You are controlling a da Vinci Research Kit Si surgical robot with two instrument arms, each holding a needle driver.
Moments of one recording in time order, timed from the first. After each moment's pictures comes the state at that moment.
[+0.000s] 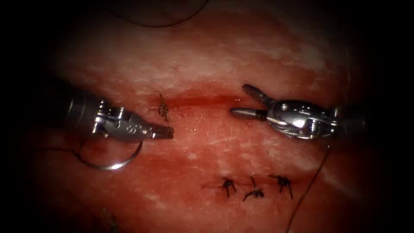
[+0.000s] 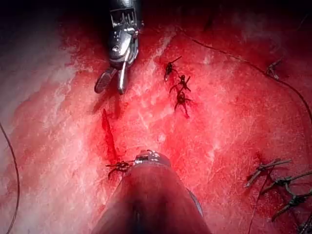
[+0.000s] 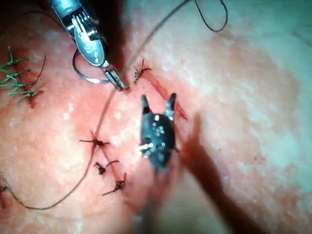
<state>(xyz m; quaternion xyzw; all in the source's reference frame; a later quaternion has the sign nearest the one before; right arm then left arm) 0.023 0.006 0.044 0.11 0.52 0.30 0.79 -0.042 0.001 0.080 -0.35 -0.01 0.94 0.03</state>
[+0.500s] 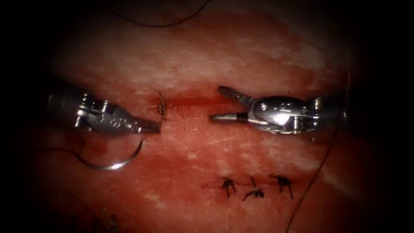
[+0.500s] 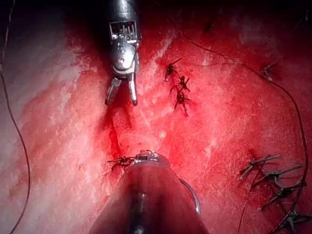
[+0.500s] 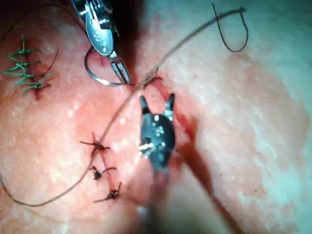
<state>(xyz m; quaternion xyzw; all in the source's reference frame) 0.028 0.006 0.045 0.10 0.58 0.07 0.81 -0.039 0.003 0.077 -0.35 -0.02 0.94 0.03</state>
